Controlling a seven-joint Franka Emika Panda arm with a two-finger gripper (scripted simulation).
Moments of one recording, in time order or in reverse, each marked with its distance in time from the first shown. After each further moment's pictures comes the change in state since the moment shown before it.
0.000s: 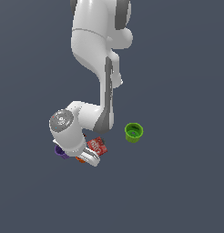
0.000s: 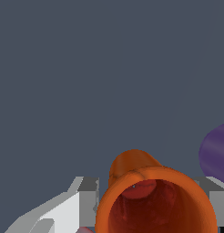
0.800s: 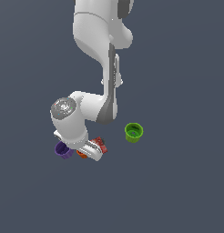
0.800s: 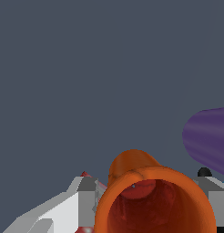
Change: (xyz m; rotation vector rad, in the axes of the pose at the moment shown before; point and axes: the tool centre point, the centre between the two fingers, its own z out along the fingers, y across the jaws) arm -0.014 -0.006 -0.037 0.003 0.020 0.004
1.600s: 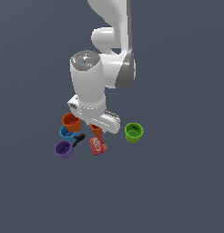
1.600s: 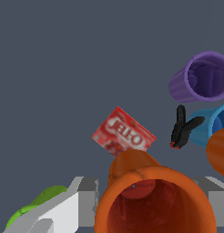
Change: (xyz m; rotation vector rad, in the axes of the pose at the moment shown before) arm -0.086 -0.032 -0.104 -0.002 -0.013 -0.002
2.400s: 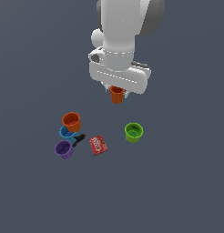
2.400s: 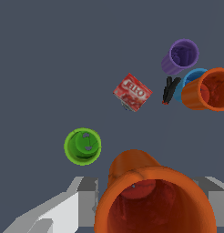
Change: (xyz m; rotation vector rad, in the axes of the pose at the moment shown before) arm -0.101 -0.040 -0.129 -0.007 -0.013 -0.002
